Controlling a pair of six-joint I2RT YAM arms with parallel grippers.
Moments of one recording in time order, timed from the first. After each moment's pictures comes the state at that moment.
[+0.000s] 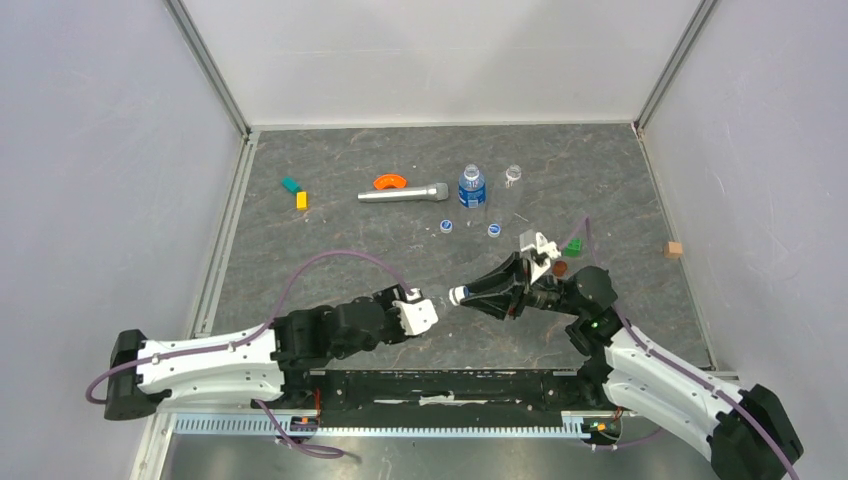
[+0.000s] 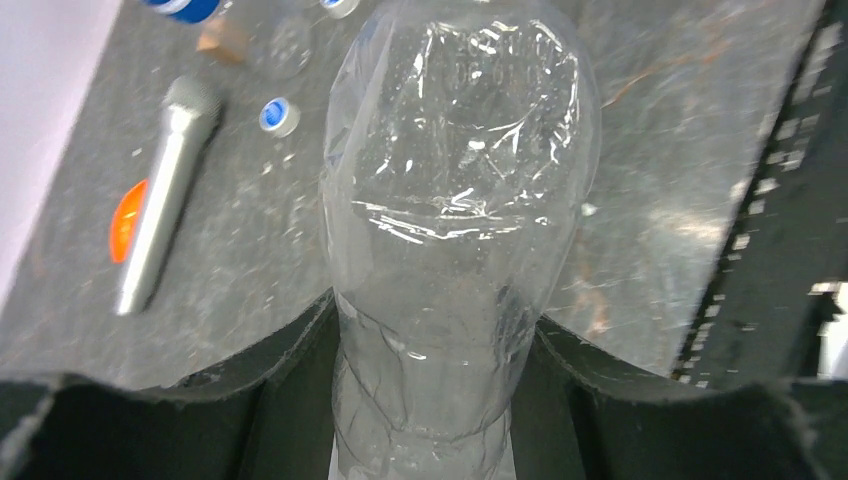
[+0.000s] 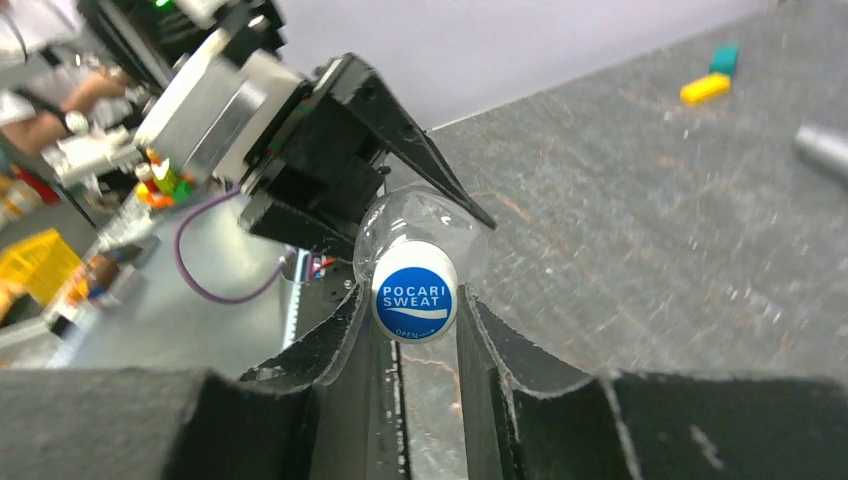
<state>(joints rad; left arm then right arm) -1.33 0.81 0.57 -0.25 -0.42 0.30 0.66 0.80 0.27 0.70 -0.71 0.49</state>
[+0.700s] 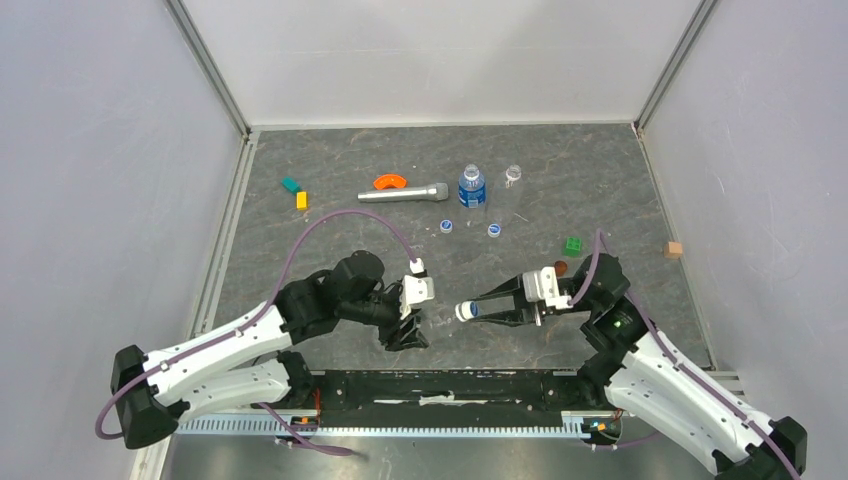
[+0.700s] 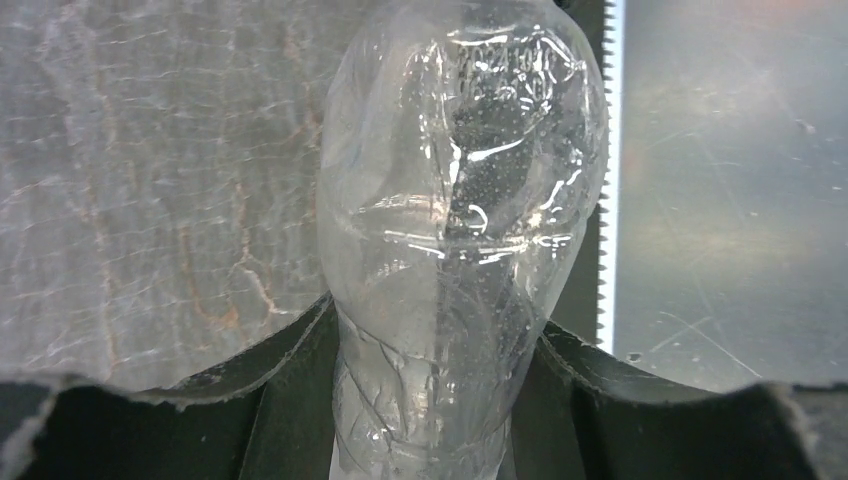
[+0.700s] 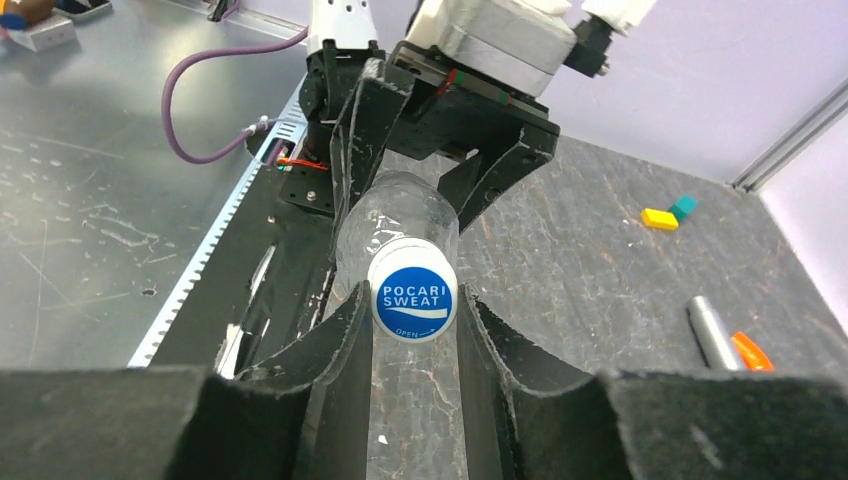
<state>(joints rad) -1.00 0.90 0.72 -0.45 0.46 0.17 0.66 0.66 0.47 0.23 -1.01 -0.22</state>
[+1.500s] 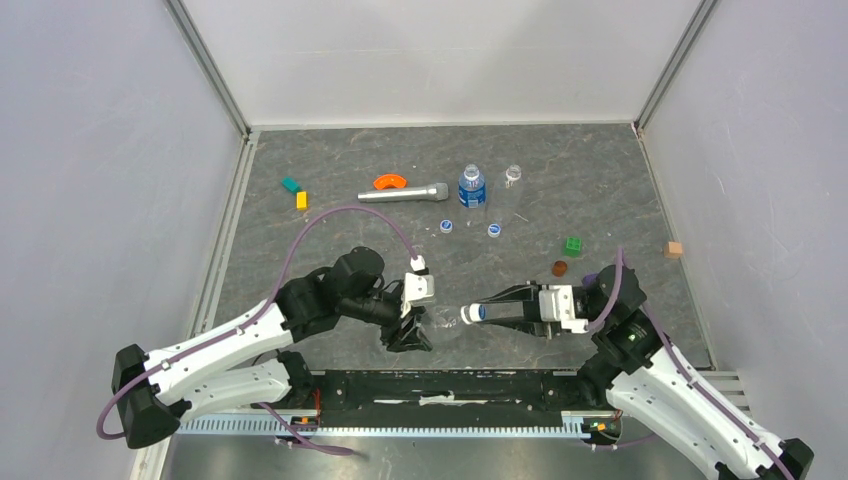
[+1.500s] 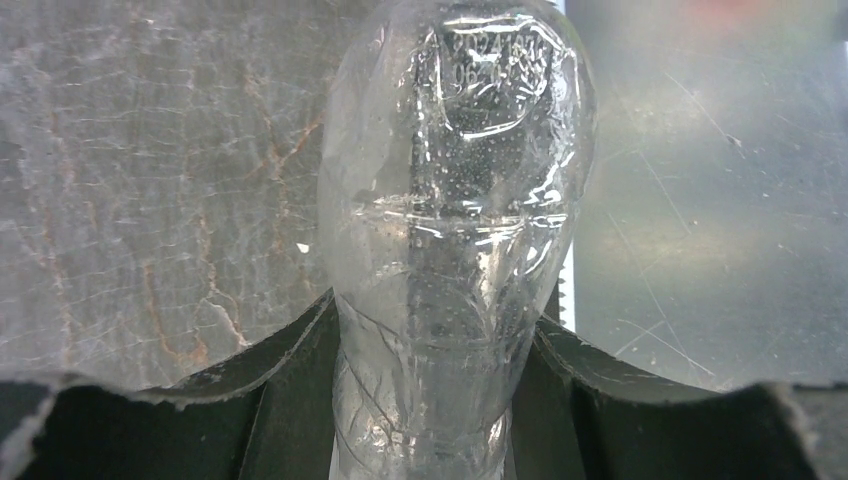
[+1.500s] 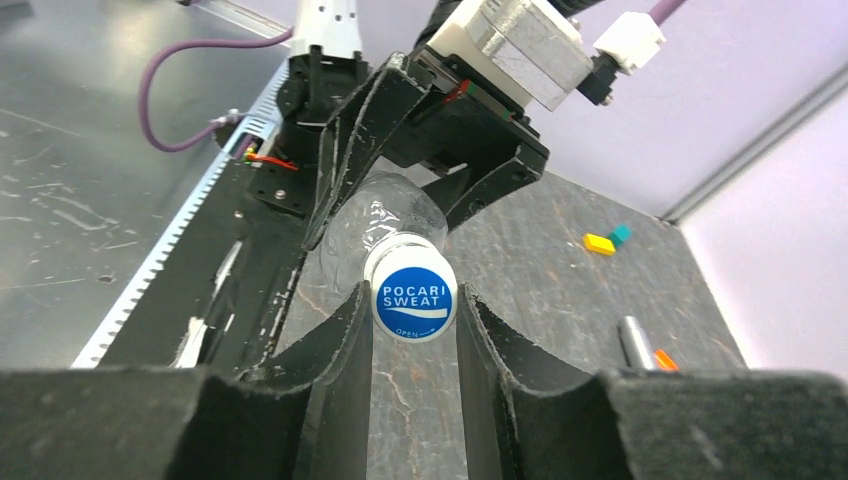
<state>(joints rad) -0.98 0.92 0.74 -0.43 0.60 0.14 0.66 0.53 0.47 0.14 -1.01 -0.36</state>
